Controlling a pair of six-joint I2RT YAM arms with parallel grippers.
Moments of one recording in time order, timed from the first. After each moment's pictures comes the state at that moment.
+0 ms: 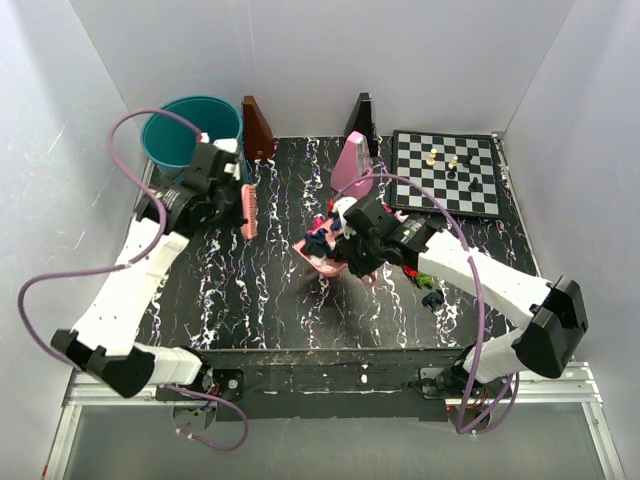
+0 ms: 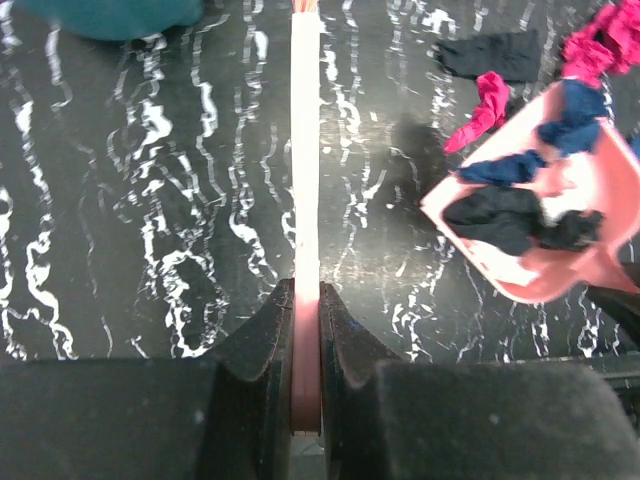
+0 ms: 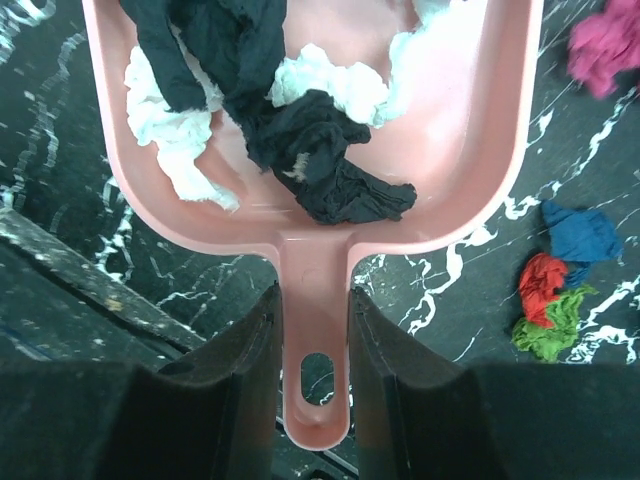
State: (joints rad) left arm -0.52 1.37 1.69 -1.21 -0.22 -0.39; right arm 0.89 1.41 1.19 -0.78 0.06 0.15
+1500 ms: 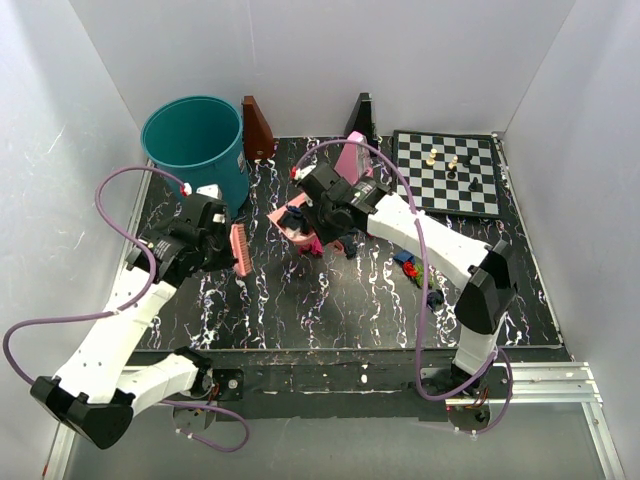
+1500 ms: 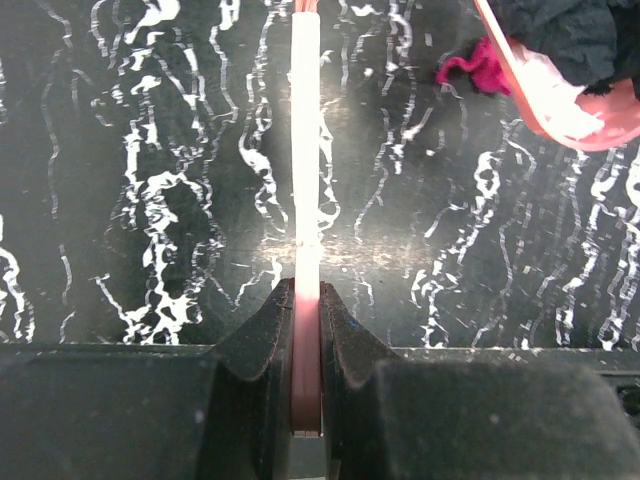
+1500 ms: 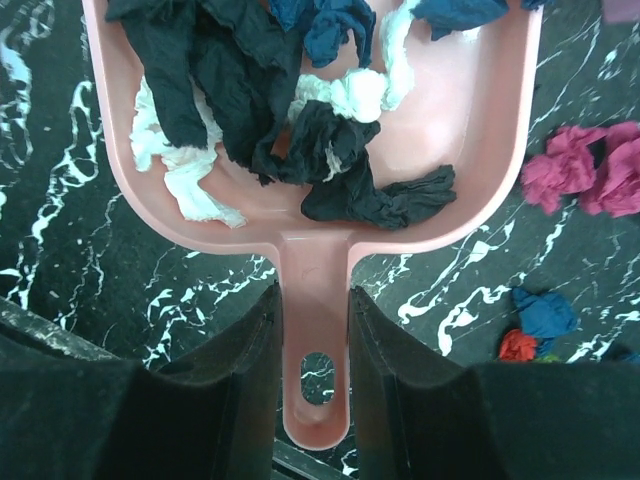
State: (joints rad) left arm -0.47 1.02 1.22 -1.10 -0.20 -0.53; right arm 0.92 1.81 1.81 -0.99 0.16 0.19
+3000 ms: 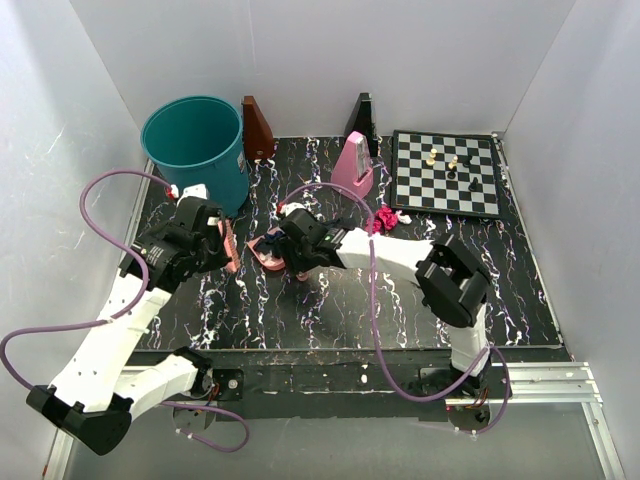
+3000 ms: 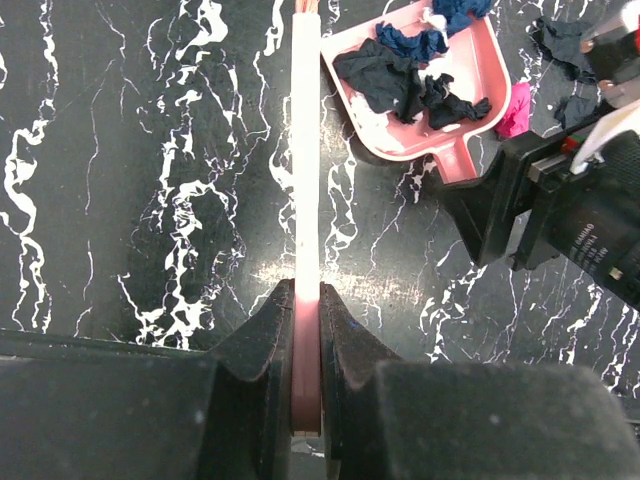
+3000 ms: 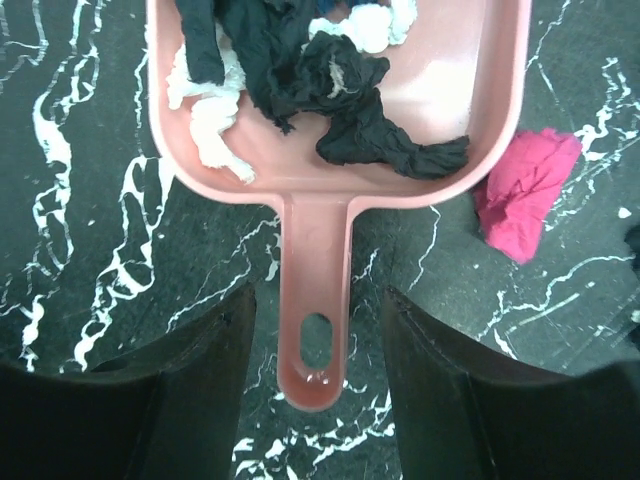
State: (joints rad) left arm -0.47 1.00 1.22 -1.13 -0.33 -0.59; right arm 1.00 1.97 1.43 -0.39 0.12 0.41
